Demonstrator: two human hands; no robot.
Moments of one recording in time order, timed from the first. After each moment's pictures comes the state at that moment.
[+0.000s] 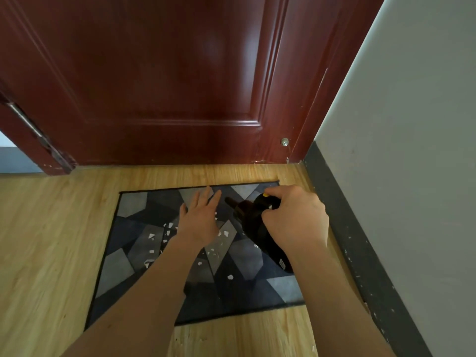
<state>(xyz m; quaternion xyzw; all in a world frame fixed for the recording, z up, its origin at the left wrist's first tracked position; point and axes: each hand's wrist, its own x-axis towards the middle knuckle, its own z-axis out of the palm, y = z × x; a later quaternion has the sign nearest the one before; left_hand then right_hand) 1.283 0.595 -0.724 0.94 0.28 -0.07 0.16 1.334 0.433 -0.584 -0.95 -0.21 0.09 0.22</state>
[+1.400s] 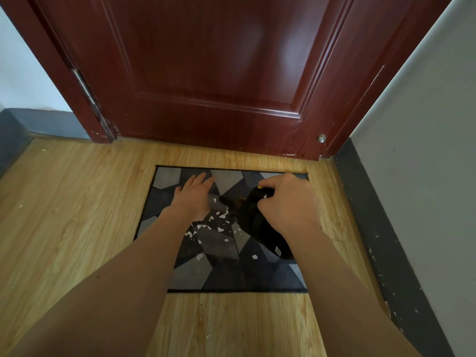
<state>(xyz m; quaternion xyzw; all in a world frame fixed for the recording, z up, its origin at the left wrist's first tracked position) 1.215 0.656 -0.727 0.92 0.34 -0.11 0.18 1.285 0.481 -0.602 -0.93 -0.29 0.11 0.21</state>
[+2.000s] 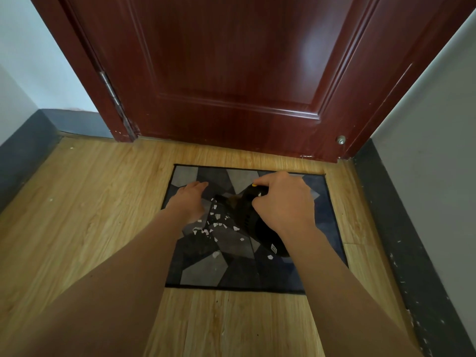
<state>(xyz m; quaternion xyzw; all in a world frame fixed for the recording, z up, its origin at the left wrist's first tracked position) 1.173 0.681 -0.729 0.88 0.39 -0.12 0.23 1.263 0.505 -0.603 -0.91 -0.34 0.14 0.21</state>
